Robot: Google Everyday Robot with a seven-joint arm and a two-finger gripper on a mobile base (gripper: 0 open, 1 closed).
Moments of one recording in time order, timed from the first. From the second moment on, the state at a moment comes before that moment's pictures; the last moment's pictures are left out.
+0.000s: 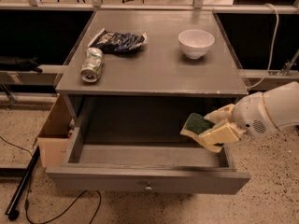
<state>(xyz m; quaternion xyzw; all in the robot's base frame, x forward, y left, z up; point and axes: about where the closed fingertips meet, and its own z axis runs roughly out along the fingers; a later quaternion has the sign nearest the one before) 0.456 -0.154 0.804 -0.48 0.79 0.25 0.29</state>
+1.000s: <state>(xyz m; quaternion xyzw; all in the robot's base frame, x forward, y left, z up) 0.485 -0.110 0.744 -0.44 0.78 0.28 0.33</state>
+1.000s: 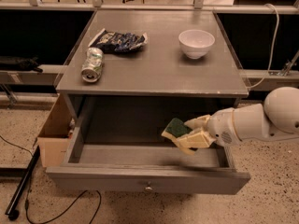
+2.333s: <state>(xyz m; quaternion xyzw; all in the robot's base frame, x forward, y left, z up) 0.509 -0.111 0.680 -0.42 0.81 0.27 0.30</state>
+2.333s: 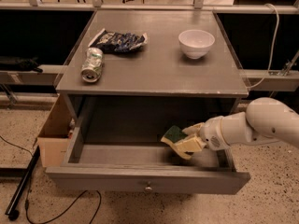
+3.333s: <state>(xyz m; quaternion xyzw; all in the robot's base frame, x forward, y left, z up) 0.563 -0.103 0.640 -0.40 0.83 0.25 0.28</state>
